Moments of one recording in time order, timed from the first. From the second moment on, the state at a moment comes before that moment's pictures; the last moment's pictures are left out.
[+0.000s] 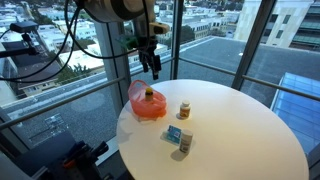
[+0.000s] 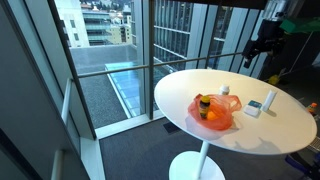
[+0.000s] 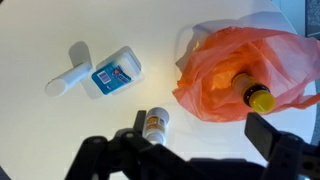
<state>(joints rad) -0.03 -0.08 0.01 -2.21 -0.10 2.16 0.38</state>
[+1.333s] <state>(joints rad) -0.06 0.08 -0.06 -2.07 -0.06 2.21 0.41</state>
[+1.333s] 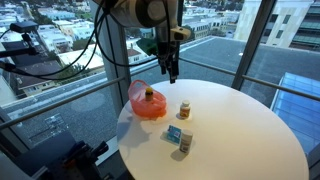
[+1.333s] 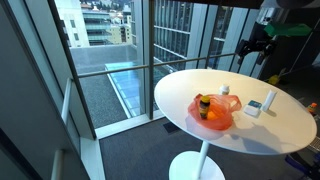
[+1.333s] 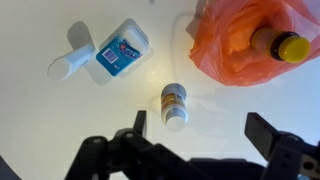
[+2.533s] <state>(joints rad) -0.07 0.53 -0.11 -1.71 -0.03 2.22 0.22</state>
